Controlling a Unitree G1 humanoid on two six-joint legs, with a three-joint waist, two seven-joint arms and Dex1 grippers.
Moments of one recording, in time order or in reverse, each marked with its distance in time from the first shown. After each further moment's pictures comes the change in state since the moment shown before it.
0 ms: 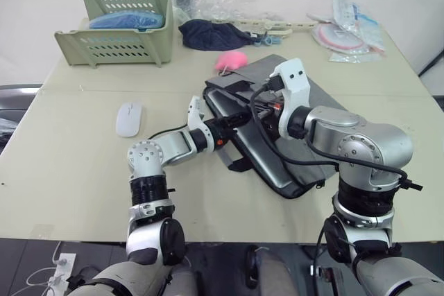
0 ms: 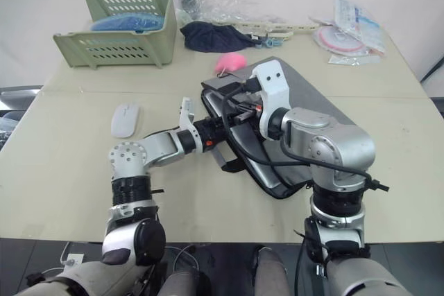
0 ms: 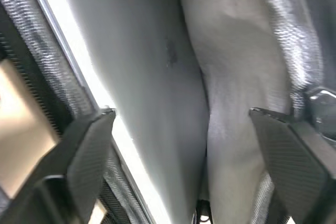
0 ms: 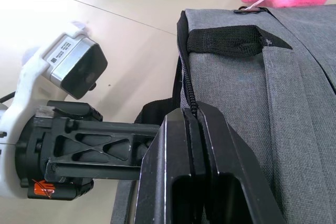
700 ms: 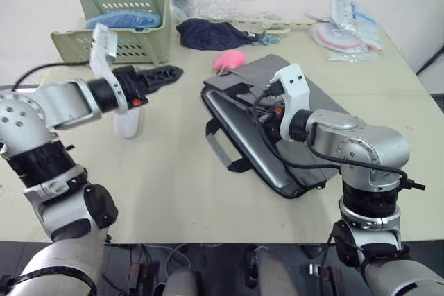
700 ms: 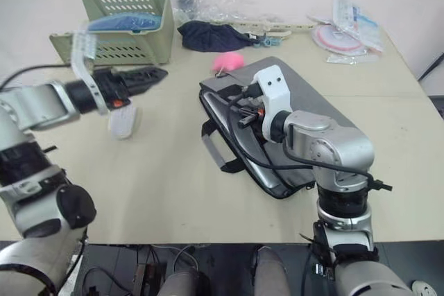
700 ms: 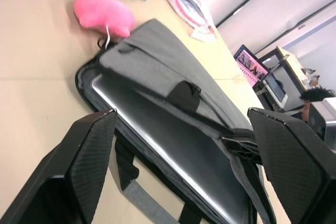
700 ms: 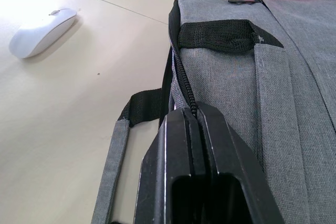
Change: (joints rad) left arm -0.203 0.586 0.096 -0.146 -0.071 0.259 -0.167; right arm 0.034 -0.075 0.055 0.048 0.016 -0.108 0.028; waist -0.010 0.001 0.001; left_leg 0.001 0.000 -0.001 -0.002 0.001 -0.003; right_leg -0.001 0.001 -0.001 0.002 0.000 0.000
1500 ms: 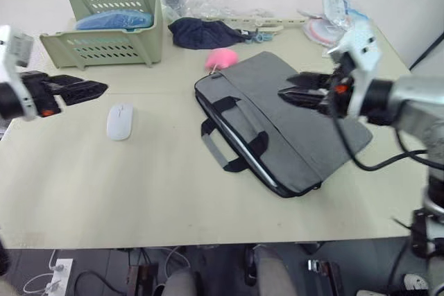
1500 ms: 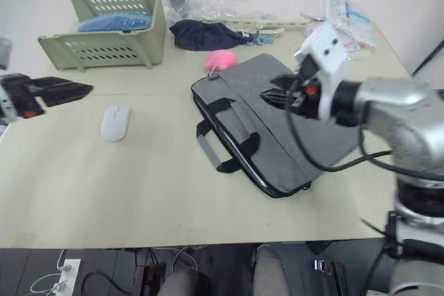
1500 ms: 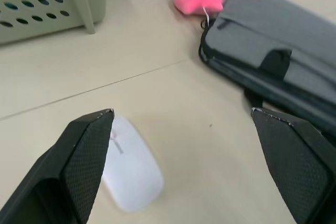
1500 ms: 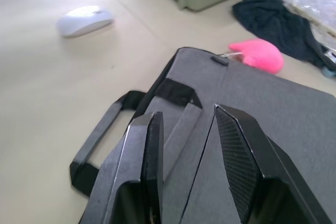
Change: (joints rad) left arm 0.322 0.736 -0.370 0.164 0.415 -0.653 -0.854; right arm -0.075 -0.614 -0.069 0.016 0.170 -0.260 0.555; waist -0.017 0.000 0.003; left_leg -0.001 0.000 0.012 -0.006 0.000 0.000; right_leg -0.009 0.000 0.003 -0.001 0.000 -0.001
